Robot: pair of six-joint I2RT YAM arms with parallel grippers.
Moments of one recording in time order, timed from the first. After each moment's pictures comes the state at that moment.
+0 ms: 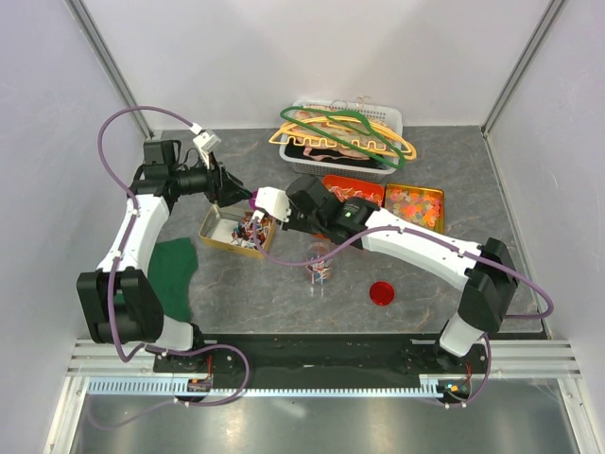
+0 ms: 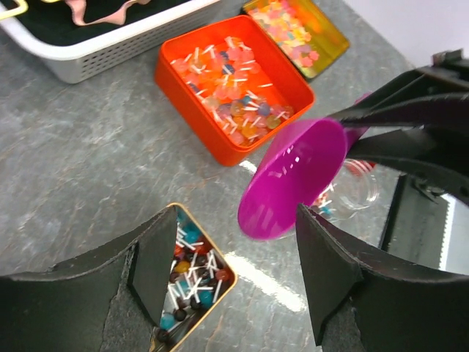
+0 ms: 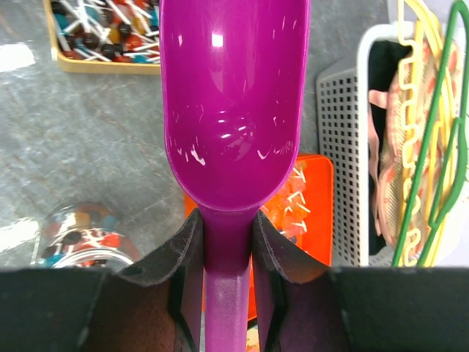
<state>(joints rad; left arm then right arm) 0.06 1.44 1.19 -0.44 1.09 0.26 0.96 1.66 1.47 -0.51 0.21 -0.56</state>
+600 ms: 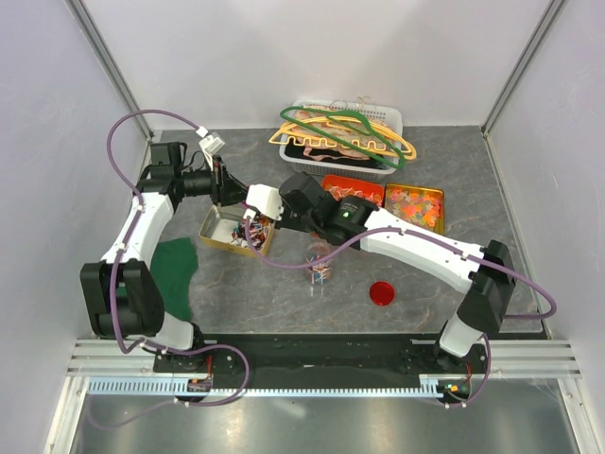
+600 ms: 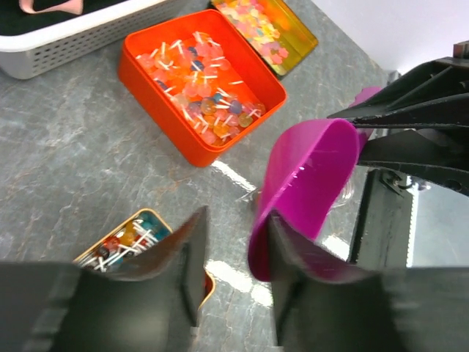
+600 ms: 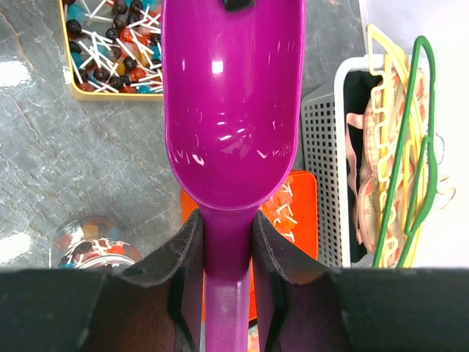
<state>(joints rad) 0.04 1.48 1.18 -0.43 1.16 0.23 1.00 1.67 1.55 -0.54 0.24 -0.55</state>
